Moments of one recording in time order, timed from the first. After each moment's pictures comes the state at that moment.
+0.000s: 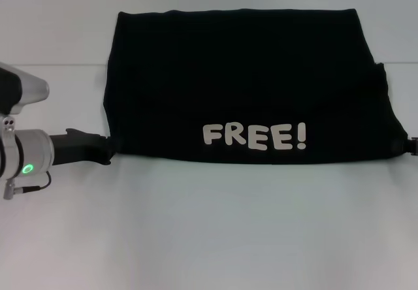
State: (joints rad) left arm -0.63 -2.14 0.62 0.68 2.33 0.99 -1.70; right arm 0.64 1.93 -0.51 -0.51 -2.37 -1.10 1.98
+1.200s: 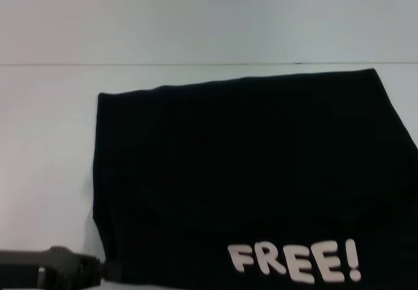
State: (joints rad) left arm -0.42 -2.13 0.38 0.88 2.45 1.95 -1.79; right arm 0.19 1.95 -0.23 -0.70 -2.32 -1.70 1.57
